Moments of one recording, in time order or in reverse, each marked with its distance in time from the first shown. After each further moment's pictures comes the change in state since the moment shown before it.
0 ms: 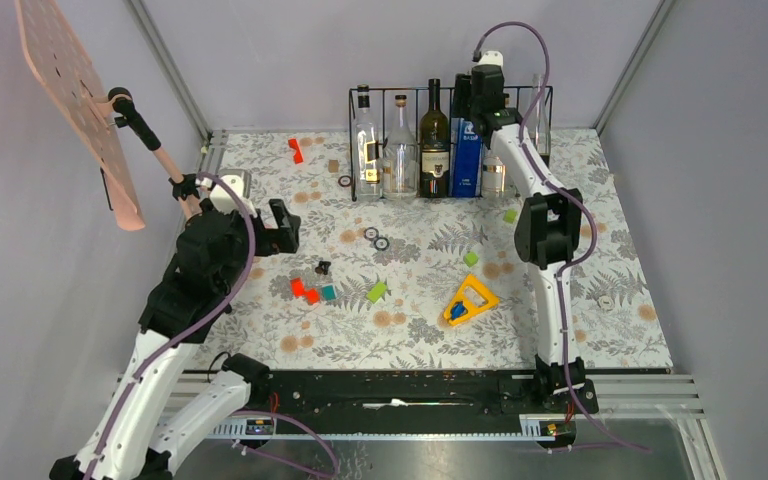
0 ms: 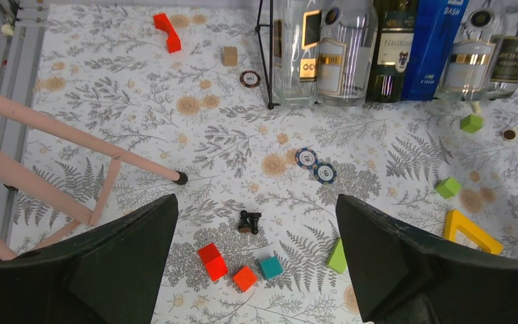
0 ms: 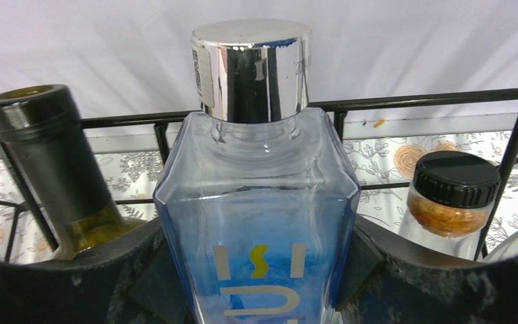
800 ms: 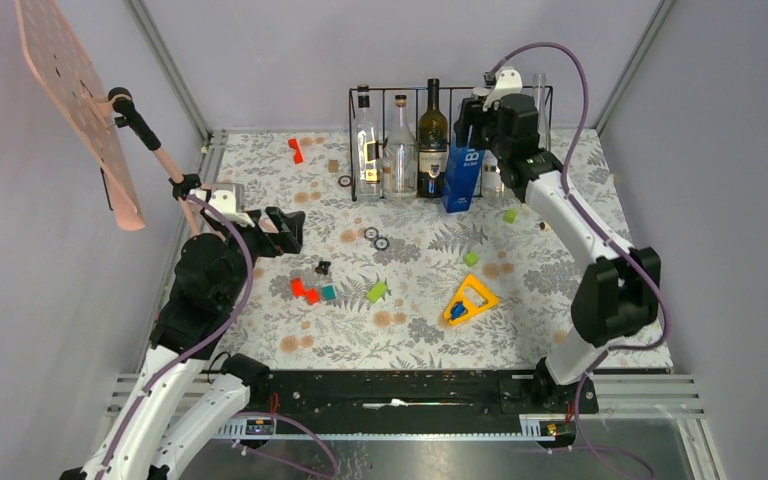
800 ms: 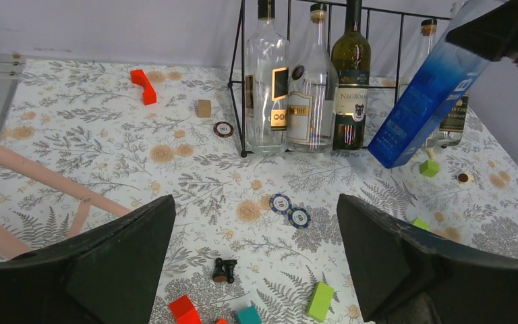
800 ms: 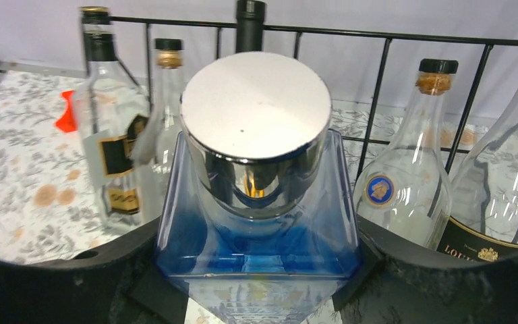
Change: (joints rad) left arm 0.000 -0.135 -0.193 0.281 0.031 -0.023; right arm 0.053 -0.719 -0.849 0.274 -0.179 -0.034
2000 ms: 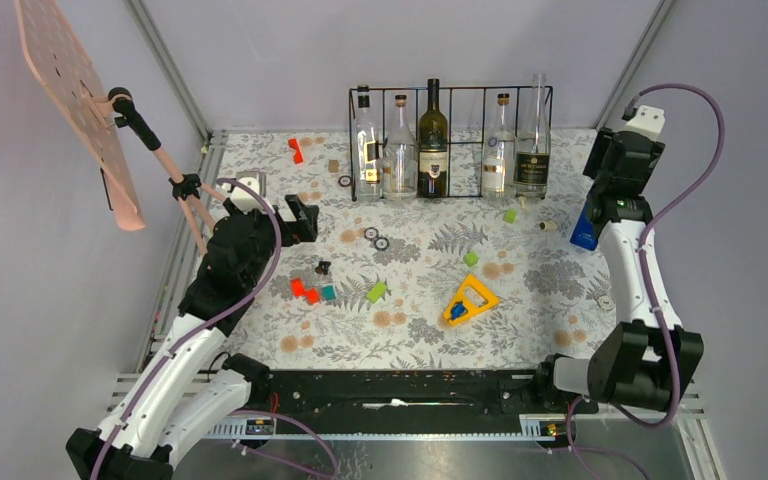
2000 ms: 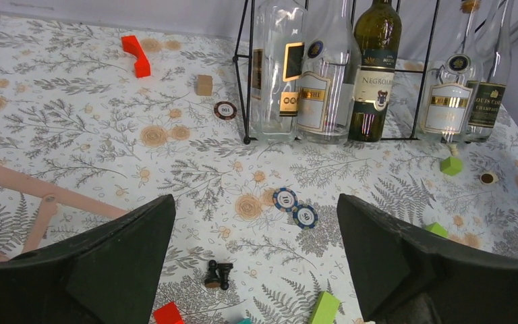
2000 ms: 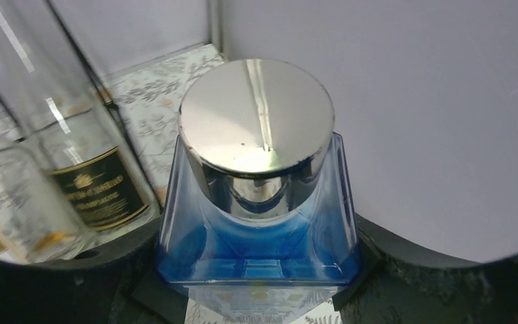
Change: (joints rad) left arm 0.000 0.165 -0.072 0.157 -0.025 -0.045; right arm -0.449 -0.430 -0.375 -0.063 0.321 -0.135
